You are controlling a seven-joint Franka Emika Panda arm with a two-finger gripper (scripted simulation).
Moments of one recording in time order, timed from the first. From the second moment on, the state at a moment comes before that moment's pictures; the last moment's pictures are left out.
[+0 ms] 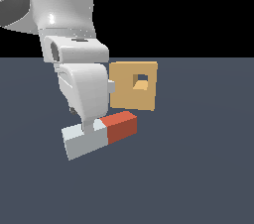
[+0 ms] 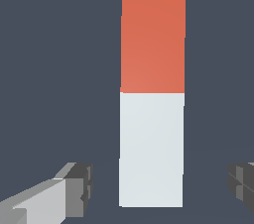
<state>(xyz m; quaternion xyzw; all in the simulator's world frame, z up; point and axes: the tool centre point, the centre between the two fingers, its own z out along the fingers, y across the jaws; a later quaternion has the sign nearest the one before) -0.098 -0.062 0.076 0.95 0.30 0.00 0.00</state>
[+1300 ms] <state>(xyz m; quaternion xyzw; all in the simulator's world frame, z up) -0.100 -0.061 0.024 0.96 0.29 0.00 0.00</state>
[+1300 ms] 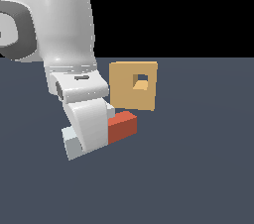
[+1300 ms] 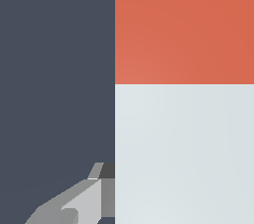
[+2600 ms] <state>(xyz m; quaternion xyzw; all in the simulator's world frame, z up) -0.046 -0.048 0.058 0.90 0.44 0.00 0.00</state>
